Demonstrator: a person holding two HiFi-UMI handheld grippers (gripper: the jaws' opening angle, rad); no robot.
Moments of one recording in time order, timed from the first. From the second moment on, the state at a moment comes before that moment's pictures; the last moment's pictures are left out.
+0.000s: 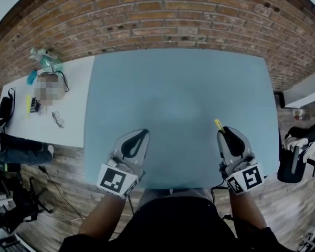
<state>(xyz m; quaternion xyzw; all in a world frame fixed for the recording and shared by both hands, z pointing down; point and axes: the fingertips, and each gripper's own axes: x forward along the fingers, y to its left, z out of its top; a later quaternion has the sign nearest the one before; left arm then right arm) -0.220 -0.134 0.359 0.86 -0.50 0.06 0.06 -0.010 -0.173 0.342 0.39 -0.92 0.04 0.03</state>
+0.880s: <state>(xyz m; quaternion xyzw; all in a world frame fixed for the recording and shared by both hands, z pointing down) -0.237 -0.130 0.413 0.84 -0.52 0.10 0.10 -0.027 -0.171 0.418 0.37 -0.92 0.09 0.07</state>
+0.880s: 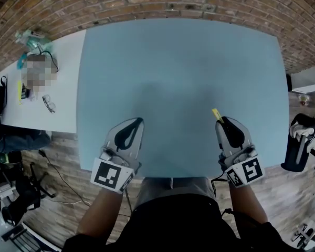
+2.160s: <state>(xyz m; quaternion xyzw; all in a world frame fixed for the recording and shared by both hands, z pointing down) -0.205 -0.138 0.472 0.83 -0.52 0.11 0.19 -0.027 -0.189 0.505 0.36 -0.91 0.14 0.11</state>
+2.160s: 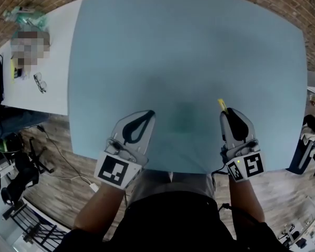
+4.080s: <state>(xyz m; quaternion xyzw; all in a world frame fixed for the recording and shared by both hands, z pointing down) -0.233 -0.140 0.528 0.81 -0.51 0.13 0.25 -0.044 -0.206 0.598 0.36 -0.89 0.18 0.22</state>
